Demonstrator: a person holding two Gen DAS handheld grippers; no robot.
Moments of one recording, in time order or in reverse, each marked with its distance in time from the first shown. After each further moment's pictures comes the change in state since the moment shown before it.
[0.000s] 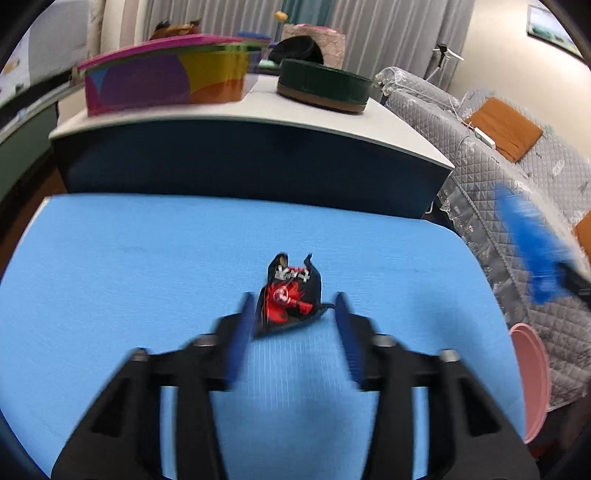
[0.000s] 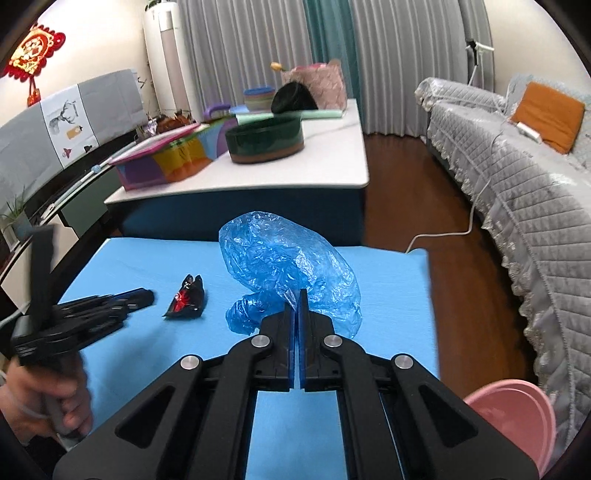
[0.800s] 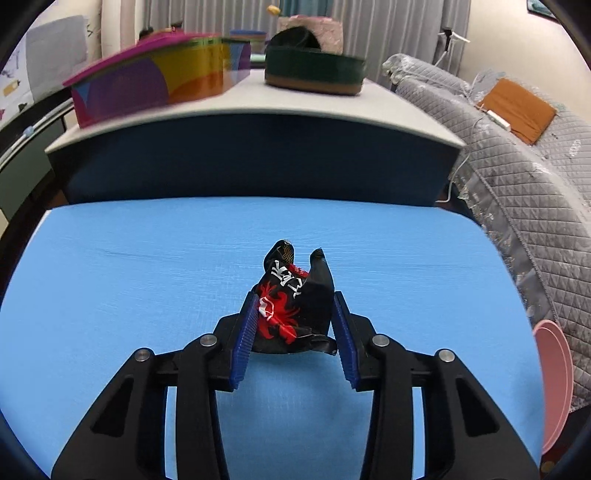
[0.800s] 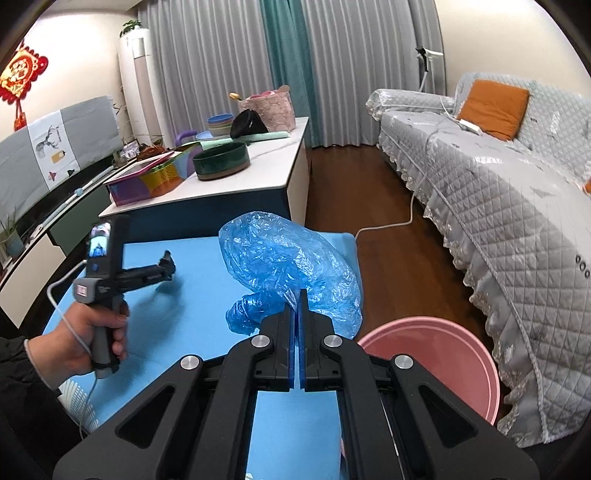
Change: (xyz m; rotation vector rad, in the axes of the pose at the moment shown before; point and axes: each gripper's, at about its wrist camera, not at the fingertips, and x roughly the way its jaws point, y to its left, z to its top) left arm 0.011 -0.035 -0.002 0.035 0.016 0.089; right arm -0.116 -0.056 -0.067 0.079 -0.058 -0.117
